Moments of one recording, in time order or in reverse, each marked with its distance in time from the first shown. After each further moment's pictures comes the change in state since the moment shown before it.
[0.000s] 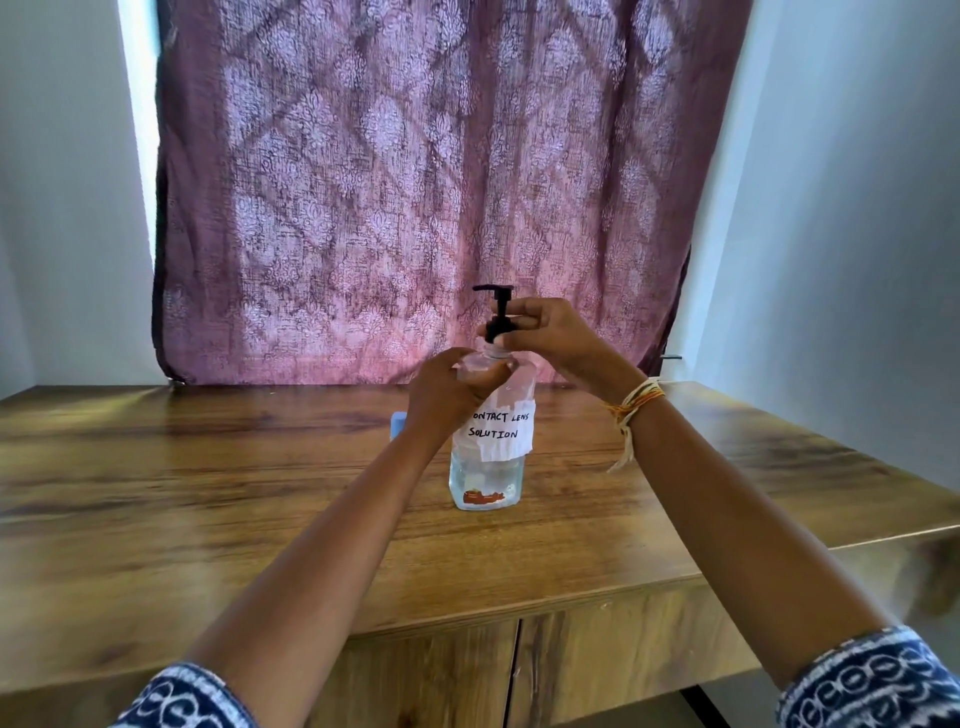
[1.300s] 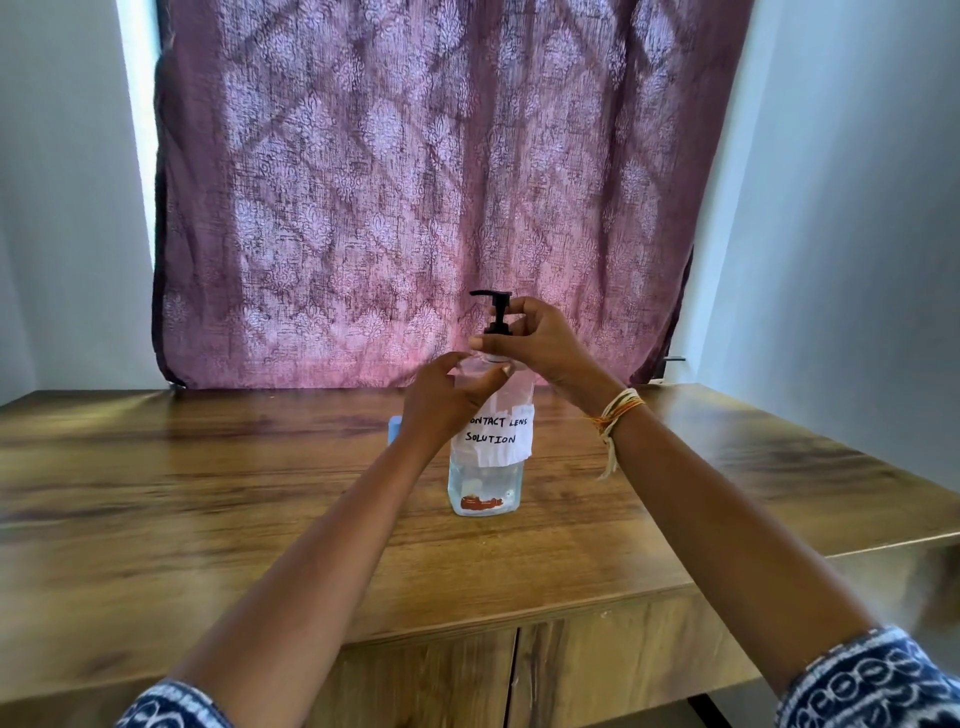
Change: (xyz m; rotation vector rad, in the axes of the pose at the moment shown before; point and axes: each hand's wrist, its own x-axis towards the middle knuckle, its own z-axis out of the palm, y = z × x) left_hand 0.001 -0.004 0.000 0.001 0.003 0.011; right_hand 0.010 0.018 0.010 0.063 0.063 -0.025
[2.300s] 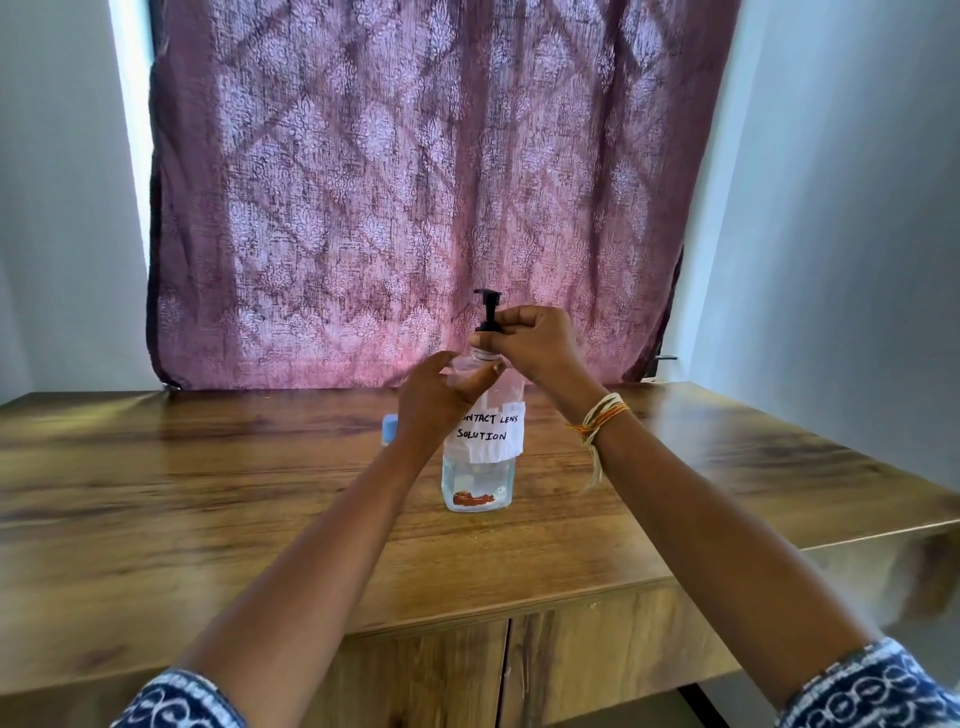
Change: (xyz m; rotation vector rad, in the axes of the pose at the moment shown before) left_hand -0.005 0.006 0.003 0.088 0.056 0.026; right_hand -0.001 0.003 0.008 -0.148 0.334 0.077
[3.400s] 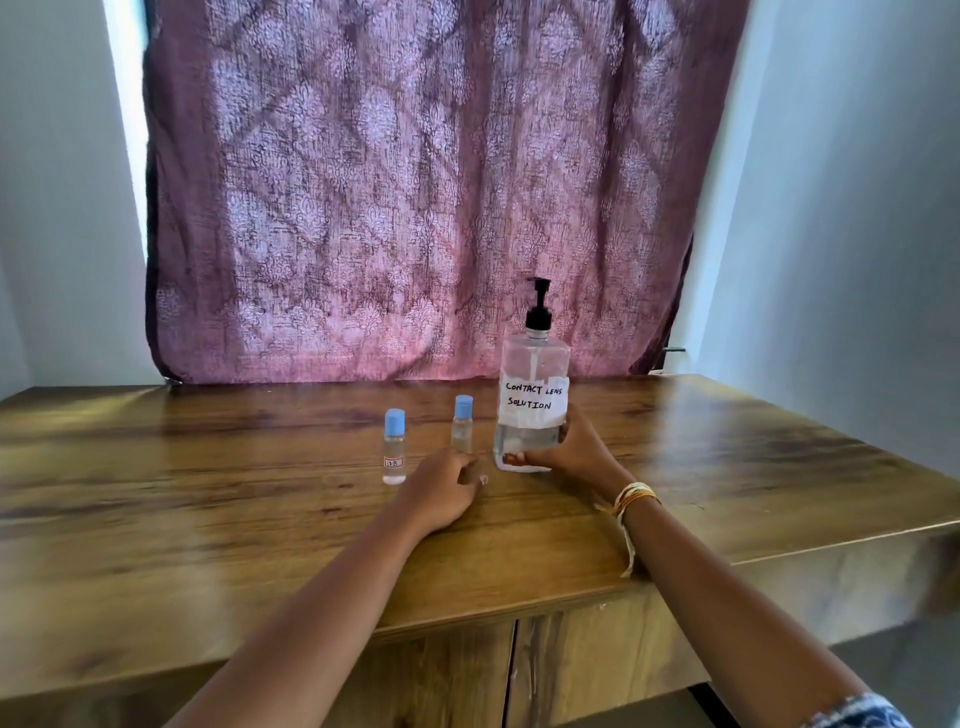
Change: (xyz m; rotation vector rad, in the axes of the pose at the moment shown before) left_hand -0.045 -0.079 0.030 0.312 -0.486 -0.033; right_hand -0.051 0.114 -0.033 -0.242 -0.202 0.140
